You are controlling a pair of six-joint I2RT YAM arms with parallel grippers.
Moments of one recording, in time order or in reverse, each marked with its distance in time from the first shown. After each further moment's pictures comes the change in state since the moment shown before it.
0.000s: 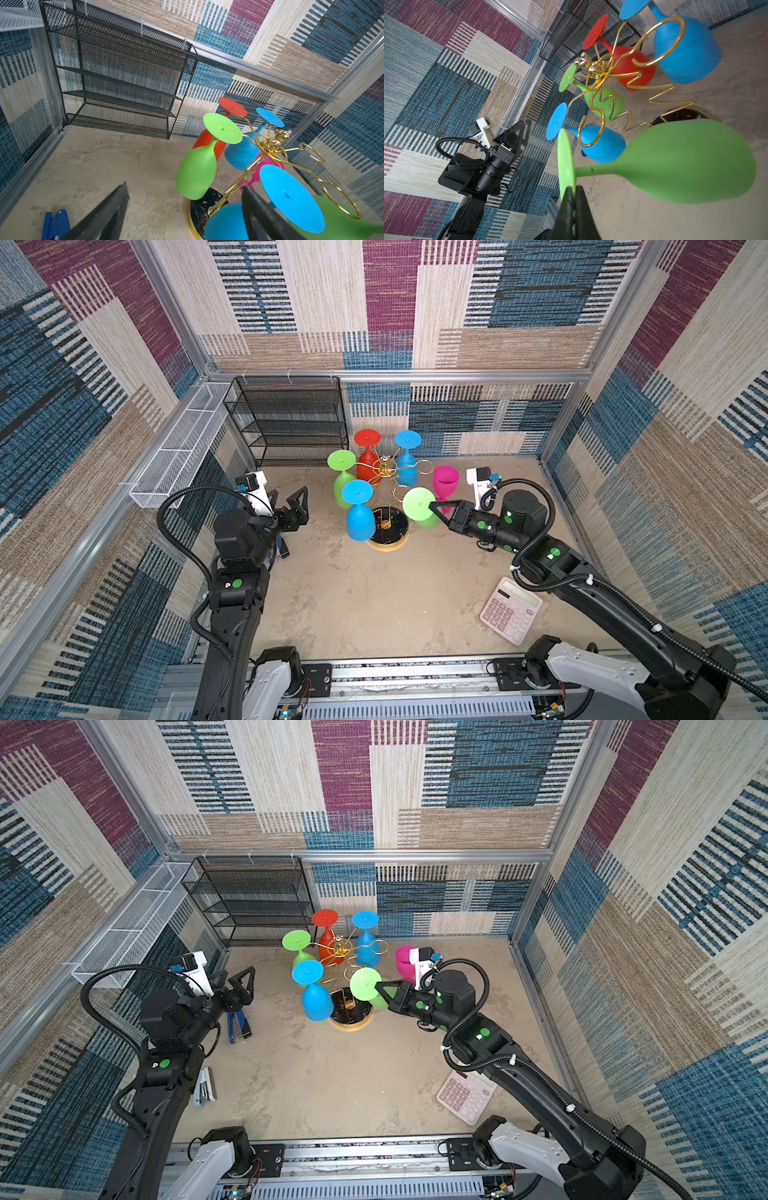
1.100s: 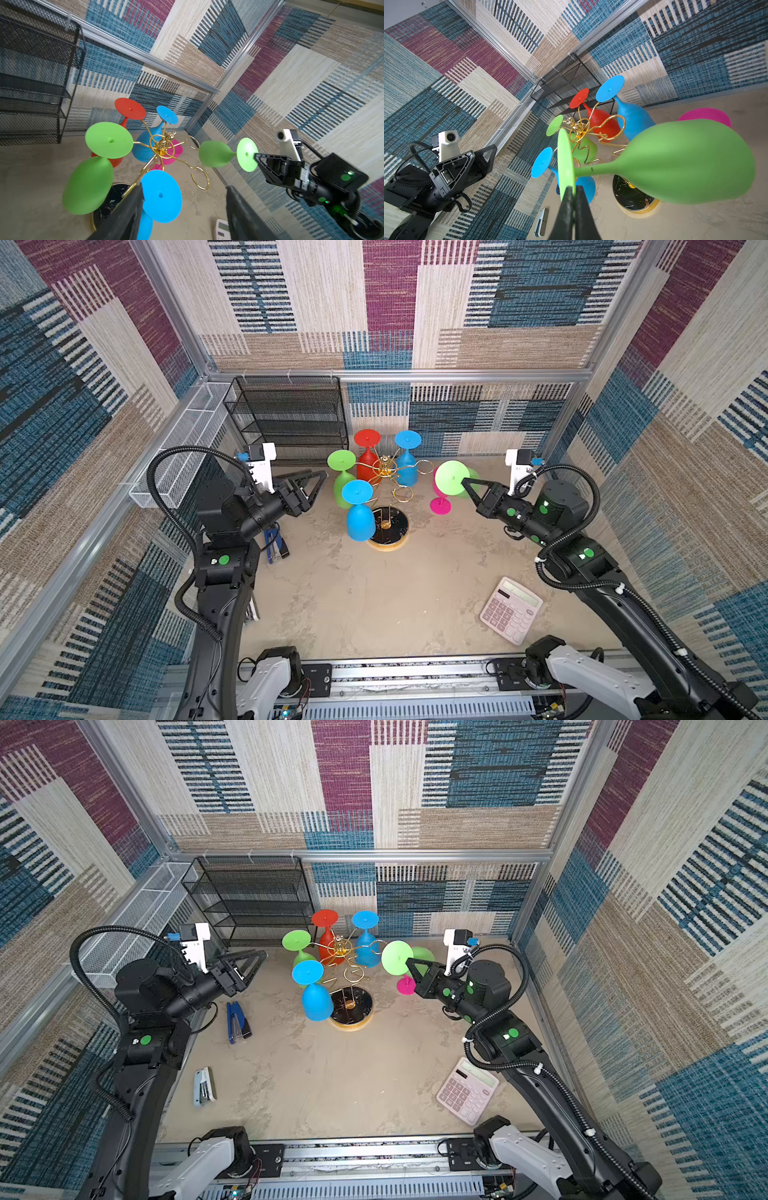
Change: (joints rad) left arm -0.018 0.159 0.293 -0.063 0.542 -0.274; right arm -0.159 -0.050 0.101 -0.055 0.042 -0.190
